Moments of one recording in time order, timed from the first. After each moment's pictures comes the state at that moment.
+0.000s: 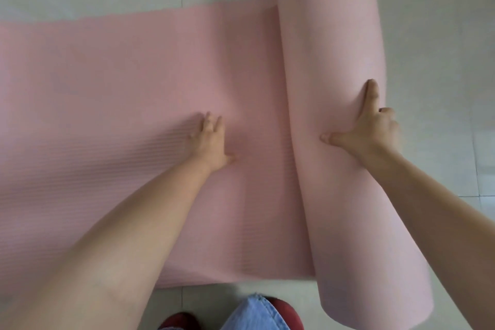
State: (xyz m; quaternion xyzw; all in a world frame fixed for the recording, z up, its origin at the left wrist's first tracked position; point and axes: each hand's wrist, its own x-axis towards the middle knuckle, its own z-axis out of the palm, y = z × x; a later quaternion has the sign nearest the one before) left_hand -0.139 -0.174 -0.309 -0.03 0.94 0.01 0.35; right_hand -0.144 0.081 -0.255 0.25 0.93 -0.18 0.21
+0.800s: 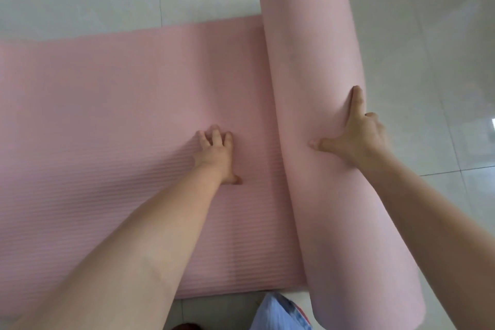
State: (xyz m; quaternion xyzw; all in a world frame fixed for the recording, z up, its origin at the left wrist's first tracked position) left_hand -0.115 -0.144 -0.319 0.03 0.91 -0.02 0.42; right_hand -0.108 0.095 -0.250 0.26 0.91 -0.23 0.23
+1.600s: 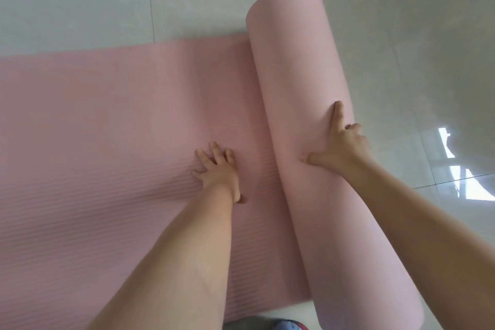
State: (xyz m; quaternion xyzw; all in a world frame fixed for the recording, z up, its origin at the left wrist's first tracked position) left_hand -0.128 -0.134 -0.315 0.03 0.88 0.00 0.47; right_hand -0.134 0.063 -0.245 0.25 0.93 -0.11 0.25
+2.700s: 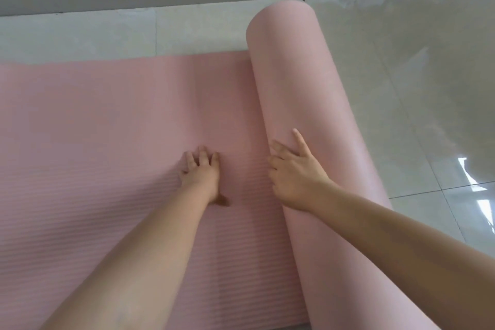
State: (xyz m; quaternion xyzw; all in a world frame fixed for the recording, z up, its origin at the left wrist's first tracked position) left_hand -0.114 -0.148 -0.331 0.02 0.92 0.03 0.38; right_hand -0.084 0.033 -0.261 -0.26 0.93 0.10 0.23
